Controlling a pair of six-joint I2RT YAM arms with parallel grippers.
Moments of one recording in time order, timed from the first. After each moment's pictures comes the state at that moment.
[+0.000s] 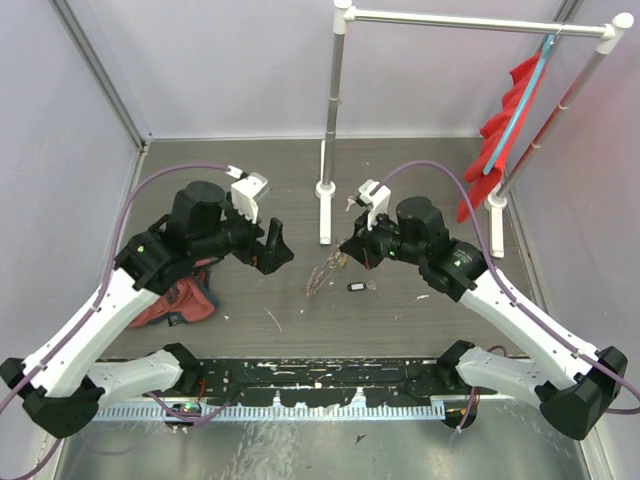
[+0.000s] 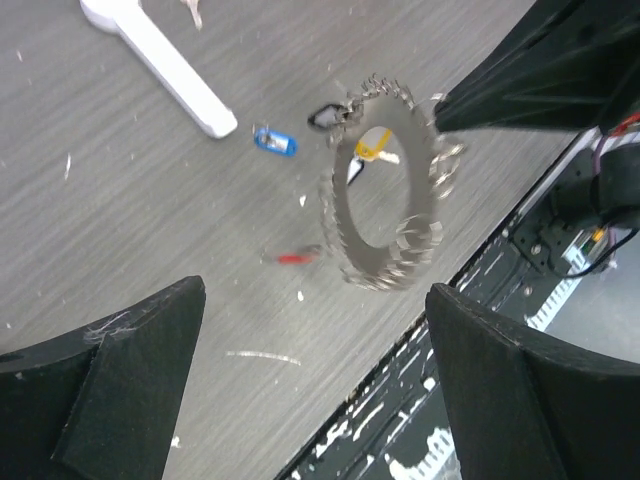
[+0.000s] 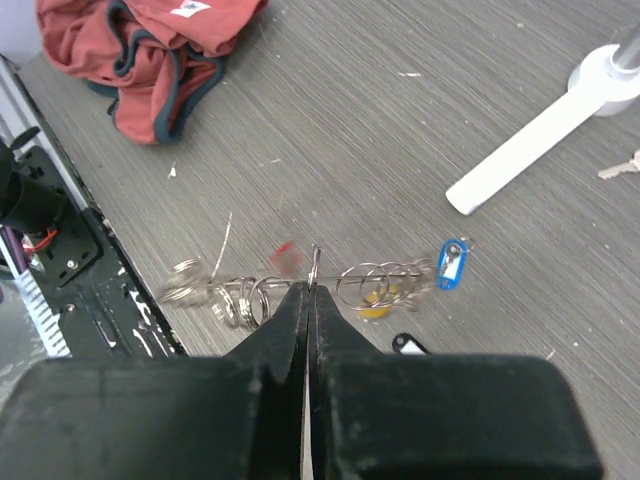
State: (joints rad) left arm -0.73 1.06 1.26 -0.76 0.18 -0.18; right arm 0.68 1.01 0.99 -0.39 -0.30 0.10
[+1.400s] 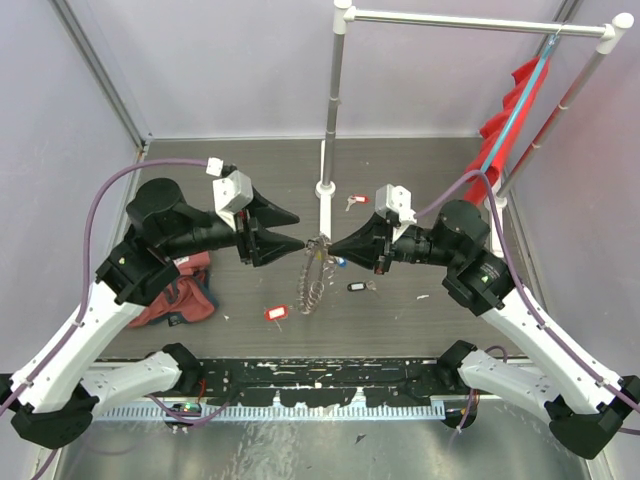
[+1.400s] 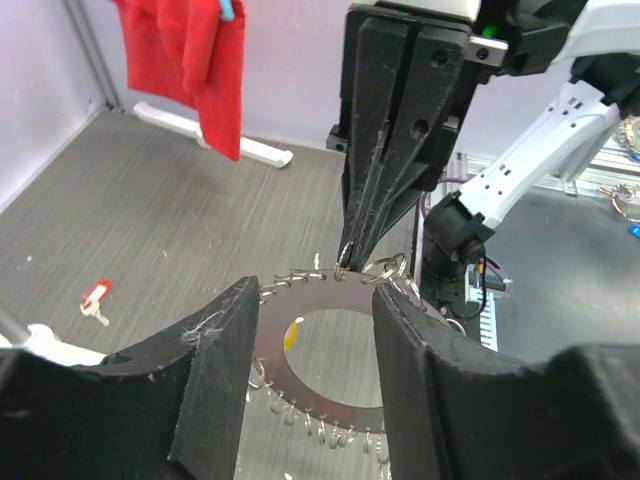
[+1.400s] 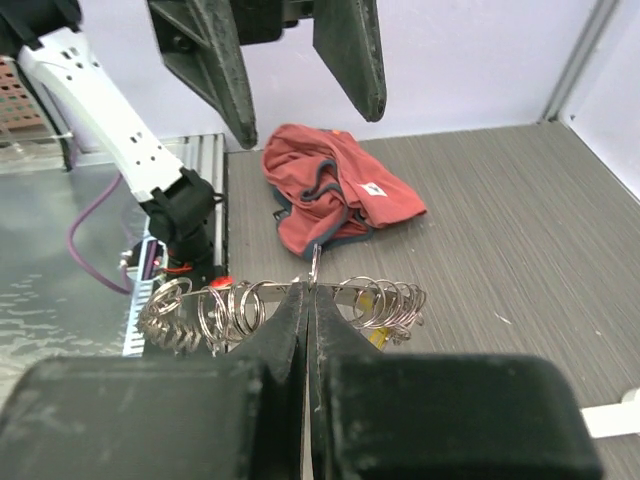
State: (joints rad) left arm -0.73 0.96 1.26 -0.33 0.62 -0.03; right arm 0.68 0.87 1.01 -0.12 -0.72 0.00
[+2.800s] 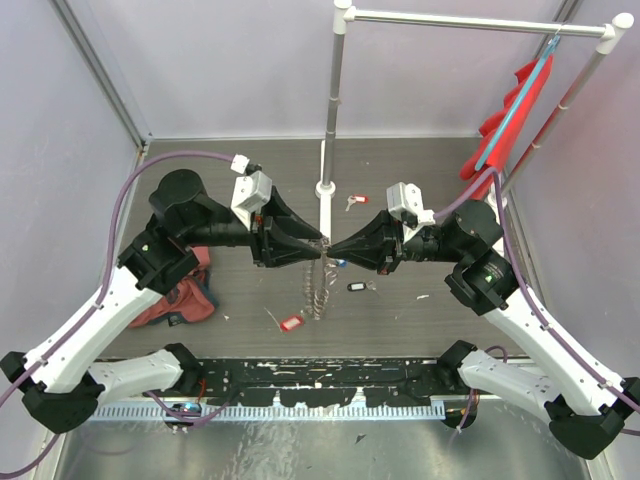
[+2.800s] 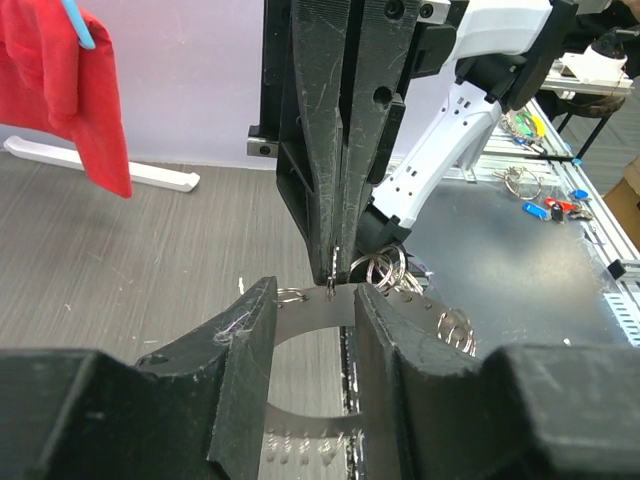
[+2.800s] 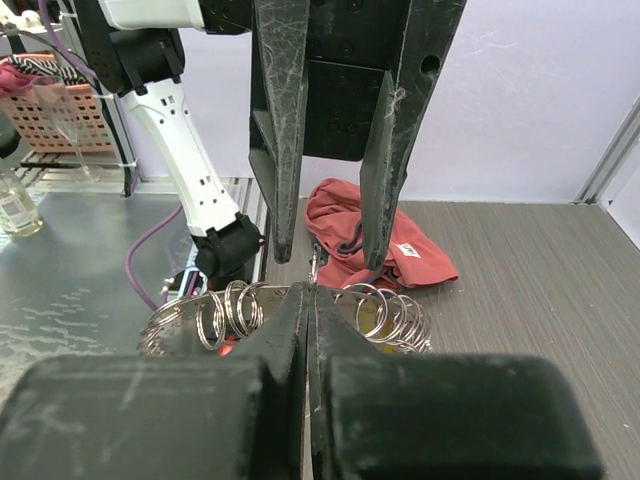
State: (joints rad) left arm -0.77 1.05 1.27 -0.20 0.84 -0.11; right arm 0.68 0.87 1.04 0.03 -0.87 0.09
